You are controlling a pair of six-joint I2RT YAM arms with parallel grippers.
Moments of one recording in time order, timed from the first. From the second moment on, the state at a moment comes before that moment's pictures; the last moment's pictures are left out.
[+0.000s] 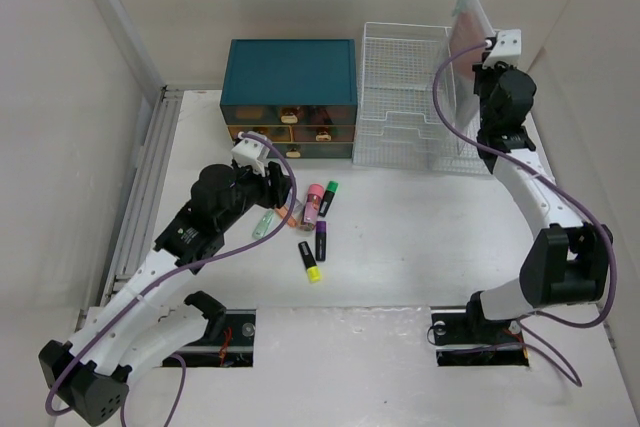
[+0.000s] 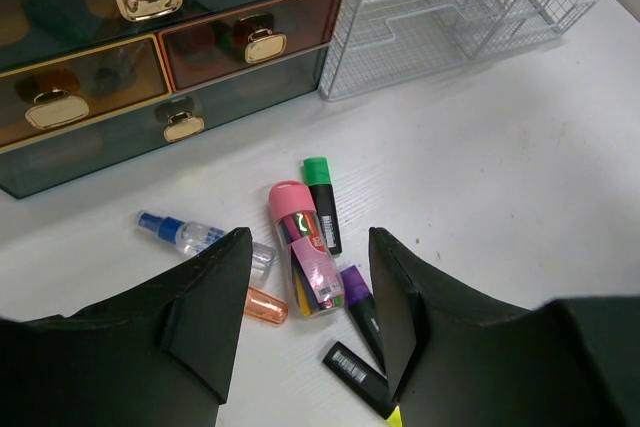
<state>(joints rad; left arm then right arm) -0.58 0.80 0.77 -0.22 0.01 -0.18 0.07 1.45 1.19 0.41 0.23 -0.27</state>
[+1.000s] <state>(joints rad) -0.58 0.79 0.77 -0.22 0.01 -0.17 0.07 1.48 1.10 0.39 0.09 -0.25</state>
